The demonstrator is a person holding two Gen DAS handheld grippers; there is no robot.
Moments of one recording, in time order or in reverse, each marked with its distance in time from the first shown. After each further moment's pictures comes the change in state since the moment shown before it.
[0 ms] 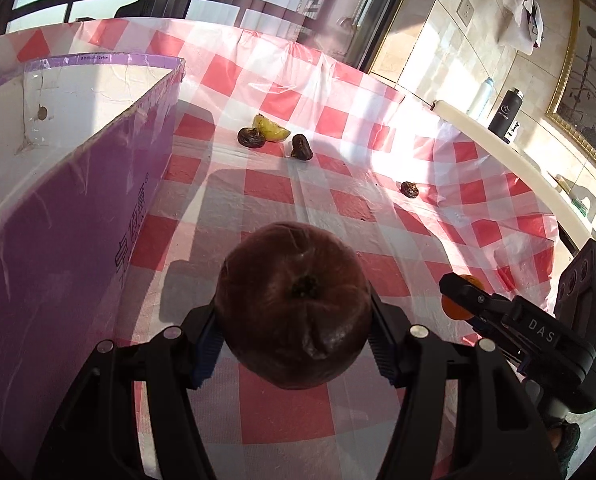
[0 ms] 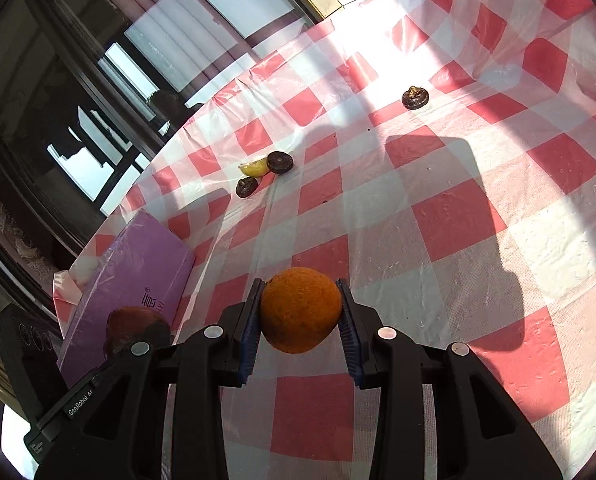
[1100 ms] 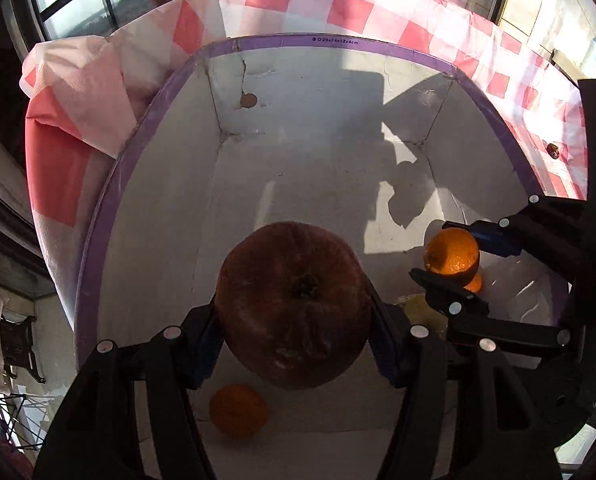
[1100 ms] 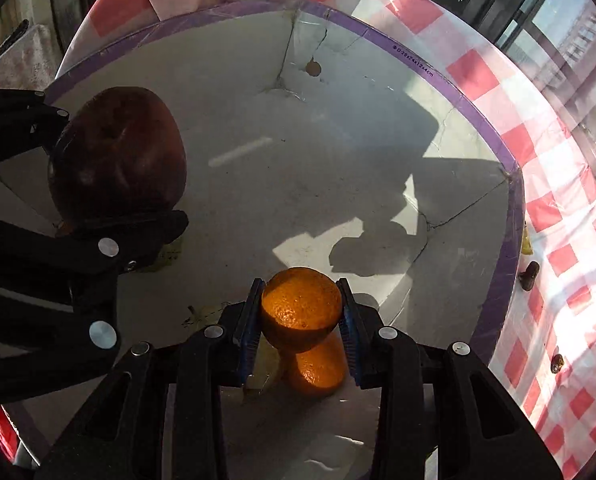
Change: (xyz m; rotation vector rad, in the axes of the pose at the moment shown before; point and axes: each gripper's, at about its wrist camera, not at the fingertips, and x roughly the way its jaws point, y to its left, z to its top) left arm -0.064 0.183 0.092 0.077 0.410 0.404; right arm 0.180 0.323 -0.088 -1.118 0.587 -0.199
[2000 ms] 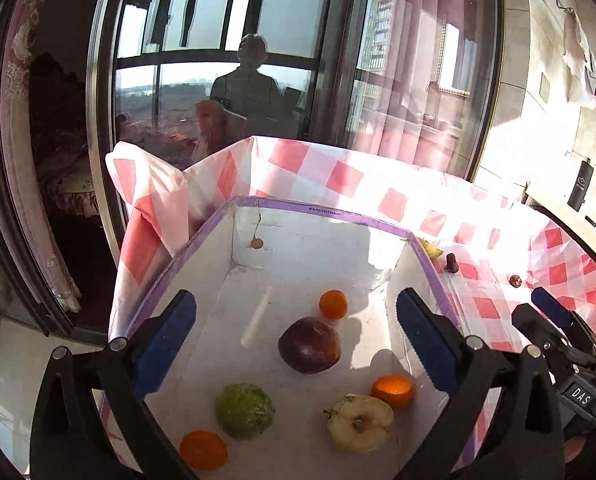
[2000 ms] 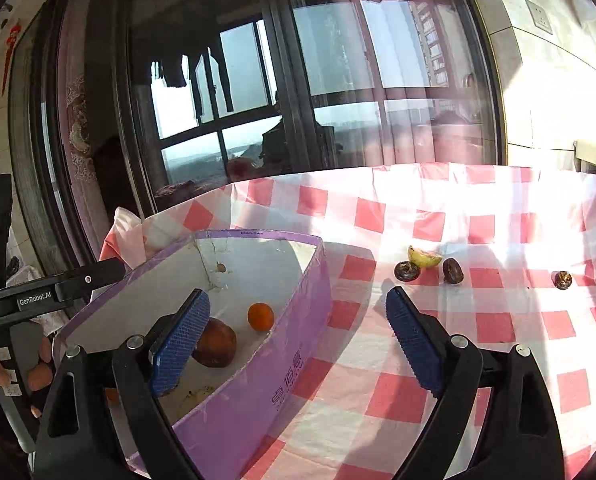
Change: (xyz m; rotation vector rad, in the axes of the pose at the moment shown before) left arm -0.101 -0.015 -0.034 -0.194 -0.642 -0.075; right arm -0.114 -0.110 -0.162 0.638 -0.782 0.025
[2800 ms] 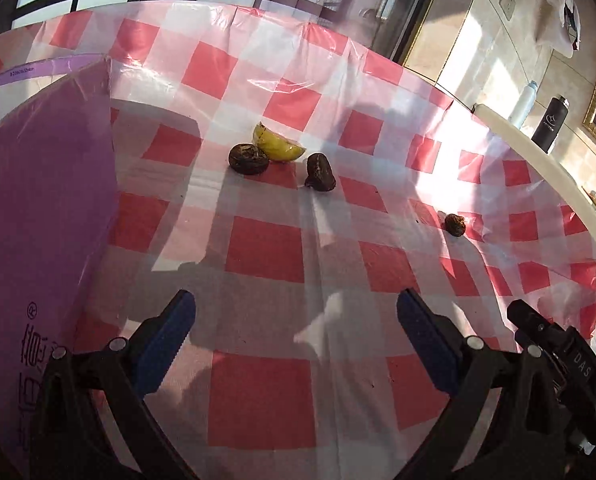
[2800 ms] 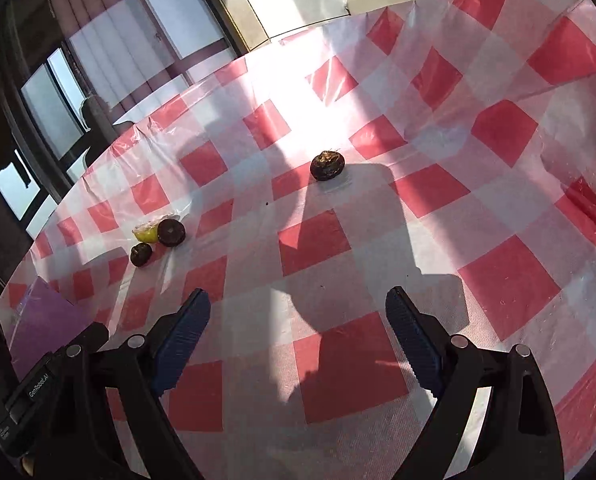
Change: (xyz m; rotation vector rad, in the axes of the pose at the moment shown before) left arm 0.199 -0.204 -0.093 -0.026 0.293 -0.240; right arm 0.005 -0.252 -0.049 0.435 0.153 -0.416
